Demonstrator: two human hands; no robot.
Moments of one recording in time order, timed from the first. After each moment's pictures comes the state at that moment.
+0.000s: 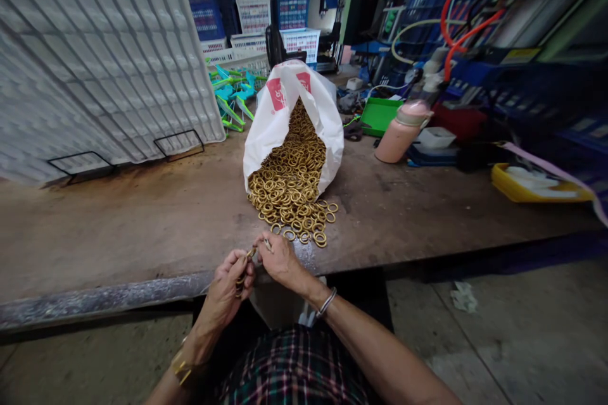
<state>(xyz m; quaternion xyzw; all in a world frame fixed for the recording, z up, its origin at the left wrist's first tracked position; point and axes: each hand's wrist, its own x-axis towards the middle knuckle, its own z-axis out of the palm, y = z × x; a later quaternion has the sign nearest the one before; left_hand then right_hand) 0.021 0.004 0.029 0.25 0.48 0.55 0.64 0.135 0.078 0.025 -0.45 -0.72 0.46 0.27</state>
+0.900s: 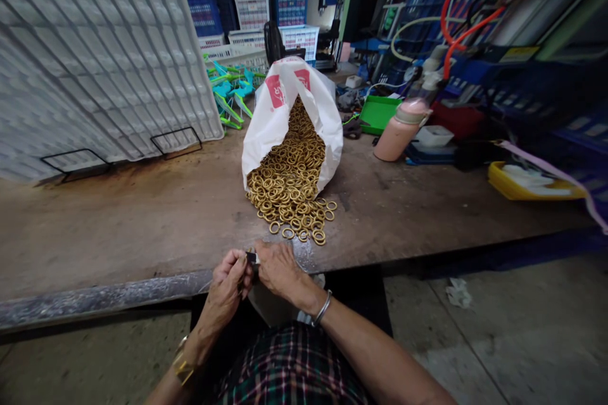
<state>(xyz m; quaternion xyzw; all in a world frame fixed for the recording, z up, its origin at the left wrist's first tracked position) 0.022 0.001 0.027 0.32 0.56 0.51 0.57 0.138 0.063 0.026 -0.43 -0.88 0.20 0.05</state>
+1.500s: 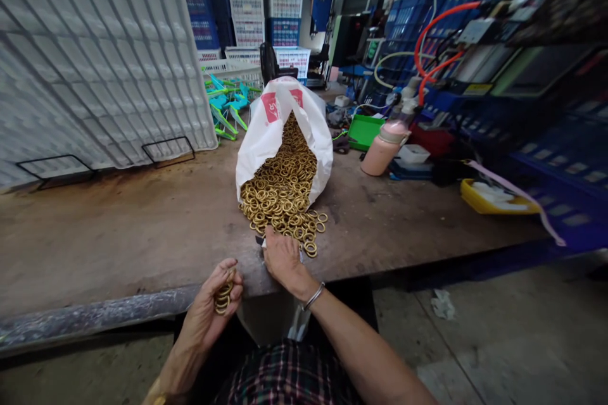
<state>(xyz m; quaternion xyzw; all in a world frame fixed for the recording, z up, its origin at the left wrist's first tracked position) 0.014 0.001 0.031 0.10 0.40 0.59 0.69 0.142 0.097 0.029 -0.57 -0.82 0.09 0.01</state>
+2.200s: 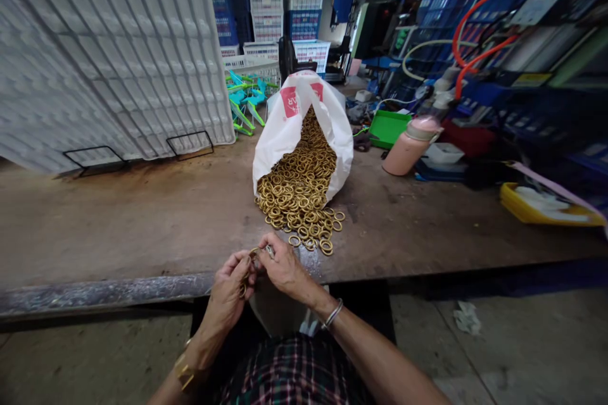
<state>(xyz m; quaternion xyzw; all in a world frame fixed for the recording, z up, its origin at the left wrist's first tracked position) 0.023 0.005 0.030 0.20 0.51 0.61 0.57 0.133 0.071 0.035 -0.39 -0.70 0.52 0.29</state>
